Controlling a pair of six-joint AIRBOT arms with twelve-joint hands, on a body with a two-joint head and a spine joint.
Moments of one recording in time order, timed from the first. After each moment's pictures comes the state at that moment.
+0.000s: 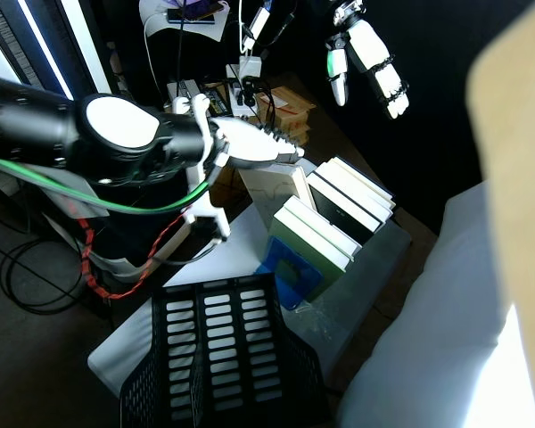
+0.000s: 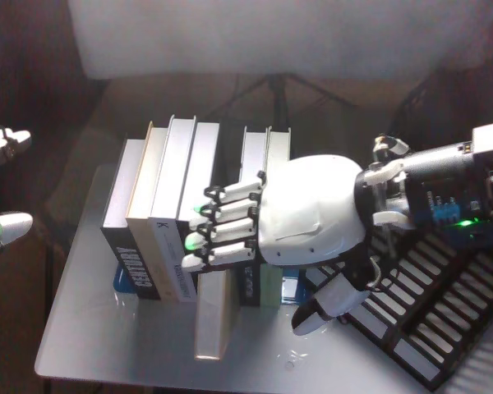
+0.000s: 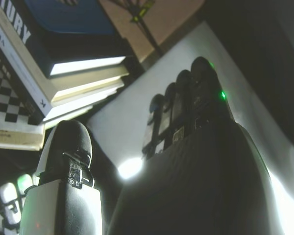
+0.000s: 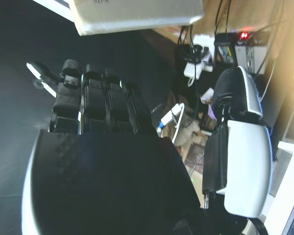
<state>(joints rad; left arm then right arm) 1.11 -0.96 1.27 -0.40 -0.91 0.61 -0.19 -1.31 1.23 -1.53 0.39 0.01</state>
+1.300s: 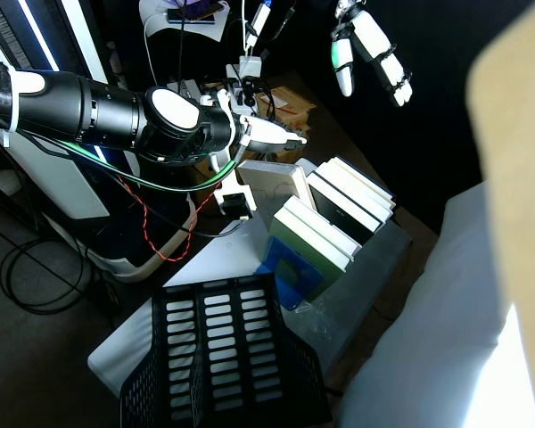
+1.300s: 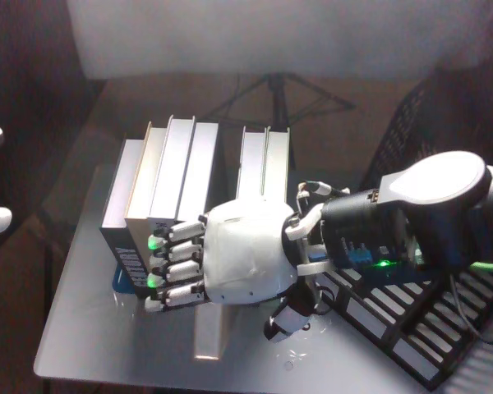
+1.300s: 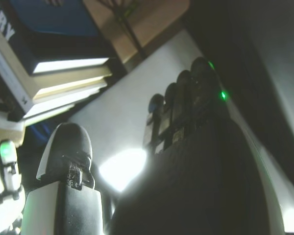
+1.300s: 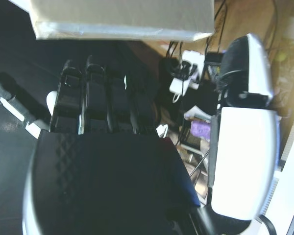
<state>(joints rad) 1.19 -0.94 1.26 -0.48 -0.99 0.54 -0.22 -1.50 1.29 -1.56 0.28 -0.10</state>
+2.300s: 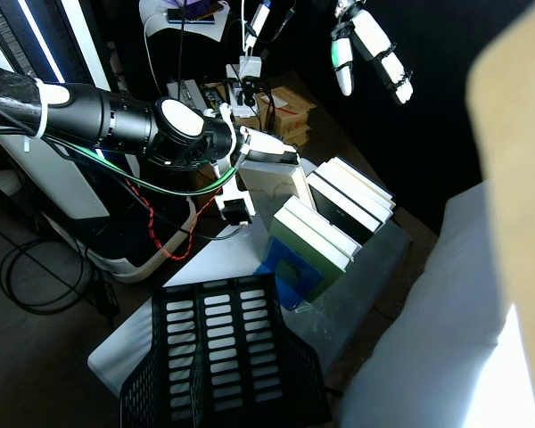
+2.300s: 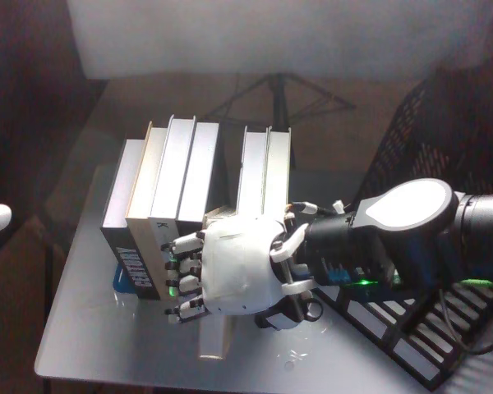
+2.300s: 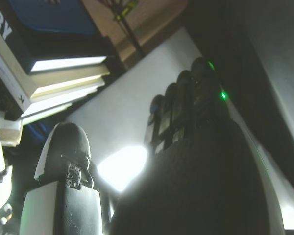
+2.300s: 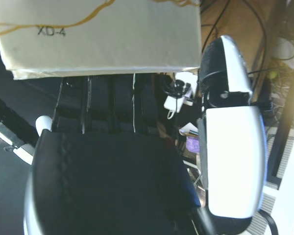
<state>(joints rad) 1.20 -0.94 1.26 -0.49 -1.01 0.53 -0.27 -1.57 1.35 -1.58 0.19 -0.14</state>
